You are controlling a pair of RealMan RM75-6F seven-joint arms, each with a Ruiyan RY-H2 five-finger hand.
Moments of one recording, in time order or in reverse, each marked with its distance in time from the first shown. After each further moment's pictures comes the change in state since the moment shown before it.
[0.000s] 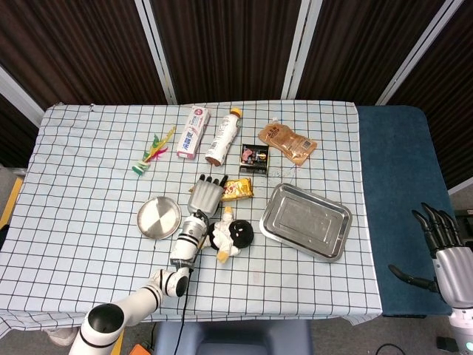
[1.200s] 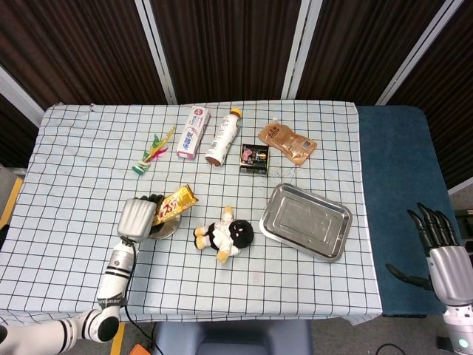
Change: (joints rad) left arm 0.480 0.562 0.220 -0.917 0.058 0.413 0.043; right arm 0.007 -0.021 0.001 -0.007 0.023 -0.029 -0.069
